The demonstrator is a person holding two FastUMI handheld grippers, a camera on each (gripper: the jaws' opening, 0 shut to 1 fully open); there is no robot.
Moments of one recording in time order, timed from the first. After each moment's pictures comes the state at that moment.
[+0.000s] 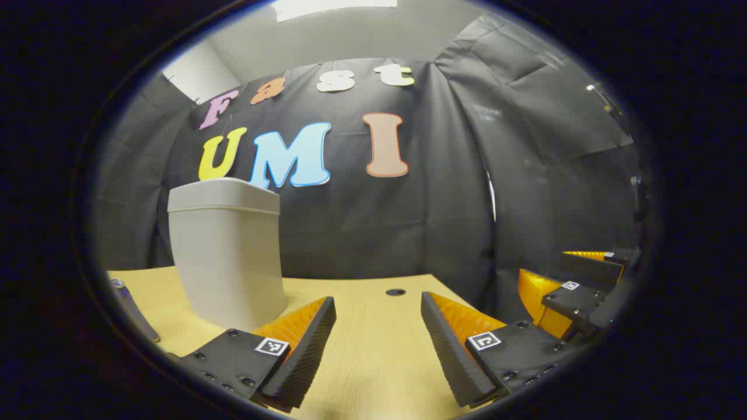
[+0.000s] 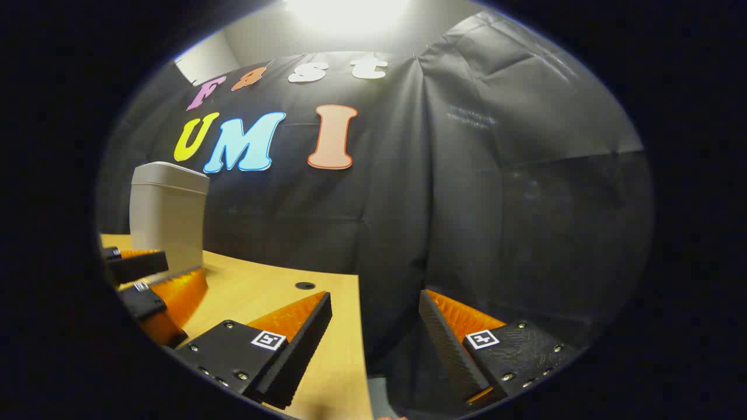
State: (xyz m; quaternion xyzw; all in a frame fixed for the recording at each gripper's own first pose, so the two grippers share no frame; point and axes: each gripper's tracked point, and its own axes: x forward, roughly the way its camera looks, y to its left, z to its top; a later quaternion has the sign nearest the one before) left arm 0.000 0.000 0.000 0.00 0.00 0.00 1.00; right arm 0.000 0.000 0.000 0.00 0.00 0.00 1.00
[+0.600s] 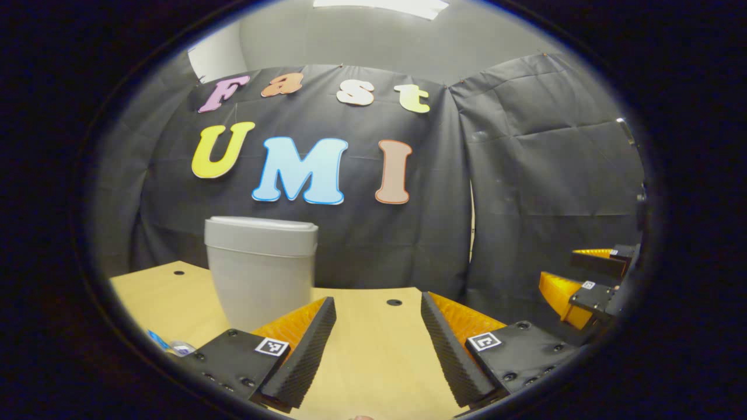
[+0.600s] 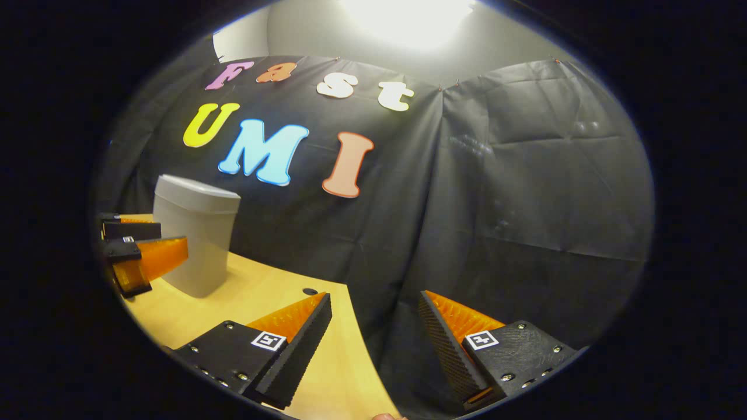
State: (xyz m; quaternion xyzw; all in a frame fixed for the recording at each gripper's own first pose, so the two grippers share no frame) left arm -0.116 0.193 0.123 -0.04 0.03 -0.10 0.99; right arm -0.149 0.111 0.147 -0.06 0.02 -0.06 1.00
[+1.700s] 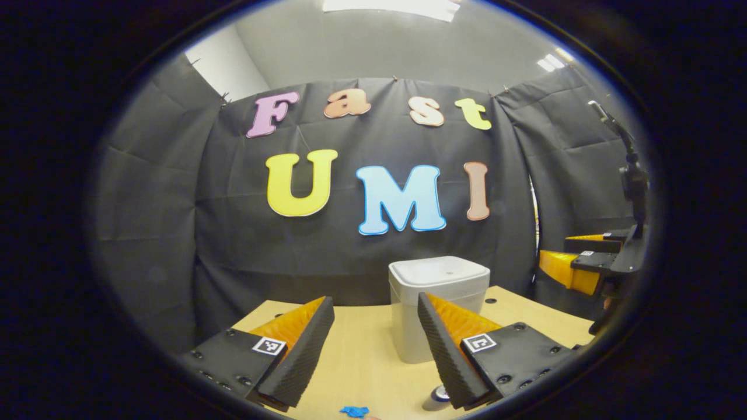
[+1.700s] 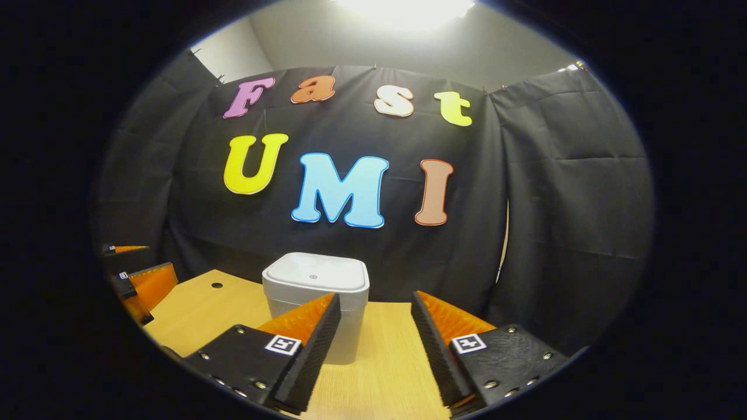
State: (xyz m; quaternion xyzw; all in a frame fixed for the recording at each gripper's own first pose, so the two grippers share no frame) left arm -0.142 0.530 0.247 0.01 0.03 -0.01 1.00; right arm -0.126 0.378 0.262 0.00 0.05 0.04 1.00
